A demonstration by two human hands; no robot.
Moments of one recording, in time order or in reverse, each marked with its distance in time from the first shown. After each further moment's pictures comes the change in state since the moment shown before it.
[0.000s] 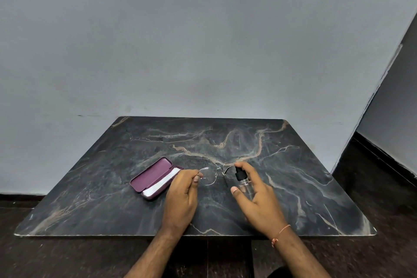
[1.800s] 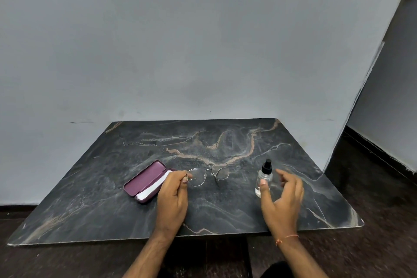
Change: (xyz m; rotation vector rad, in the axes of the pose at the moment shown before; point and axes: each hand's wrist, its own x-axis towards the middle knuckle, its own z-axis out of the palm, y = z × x) left_hand 0.000 -0.003 0.001 -0.060 0.070 -0.011; right_hand -0.018 0.052 -0.021 -0.133 0.643 0.106
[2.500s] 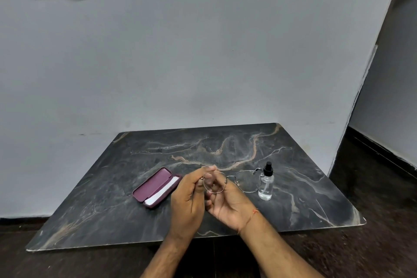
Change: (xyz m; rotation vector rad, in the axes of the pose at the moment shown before) left_hand 0.003 0.084 -0.009 -0.251 -0.021 0.086; right_hand -0.014 -0.117 0.065 1.153 -0.842 1.079
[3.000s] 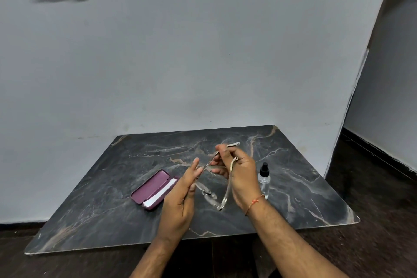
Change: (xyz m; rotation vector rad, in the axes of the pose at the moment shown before) left_hand -0.003 -0.014 -0.022 0.052 -0.200 0.009; right_hand -0.025 -0.050 0.024 -0.302 0.085 -0.686
